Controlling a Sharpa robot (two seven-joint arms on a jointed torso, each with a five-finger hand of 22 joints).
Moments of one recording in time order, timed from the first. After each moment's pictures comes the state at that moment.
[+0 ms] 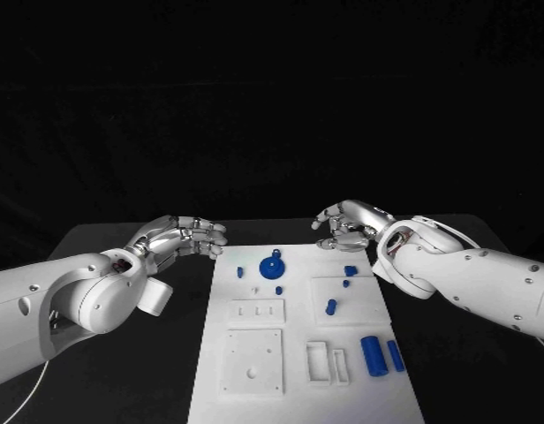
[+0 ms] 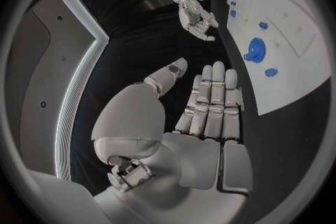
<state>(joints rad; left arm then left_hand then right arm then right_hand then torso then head) 1.44 -0.91 -0.18 1.52 -0.09 -0.18 0.29 1.10 -0.09 0.56 -0.28 0.13 0.75 0.19 0.41 0.38 1.14 0.13 0.15 0.09 0.97 0.10 0.45 0.52 0.04 0.74 0.01 0.47 1.30 1.33 -0.74 -0.01 1.28 -1.26 -0.37 0.05 1.03 -0.18 0.55 -0.26 0.45 0.85 0.14 0.24 0.45 1.05 0.05 1.24 1.08 1.31 -0.06 1.26 1.01 0.21 1.32 -0.05 0.76 1.31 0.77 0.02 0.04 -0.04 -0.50</state>
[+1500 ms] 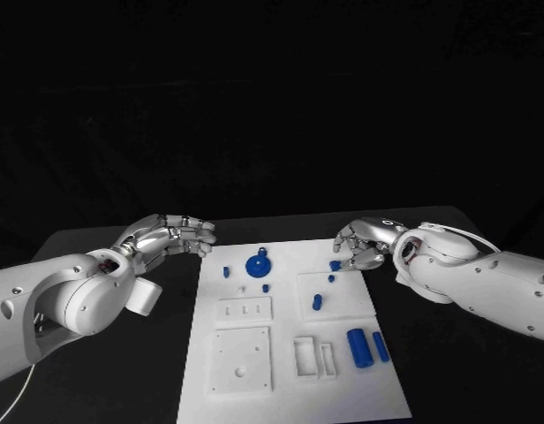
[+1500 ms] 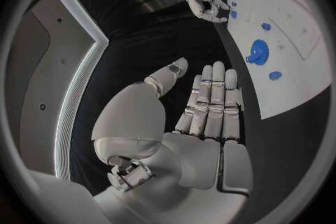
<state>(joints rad) 1.44 -0.91 -0.19 1.51 -0.09 -0.17 0.29 1.10 -0.09 0.56 -0.28 0.13 0.75 0.19 0.41 0.38 1.14 0.13 0.15 0.09 0.97 0.10 0.45 0.52 0.04 0.74 0.01 0.47 1.30 1.29 -0.82 -0.02 1.27 -1.52 -0.23 -0.01 1.10 -0.17 0.56 -0.28 0.28 0.91 0.12 0.28 0.46 1.05 0.02 1.24 1.07 1.31 -0.09 1.24 1.01 0.21 1.31 -0.05 0.75 1.31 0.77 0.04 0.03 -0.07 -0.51</state>
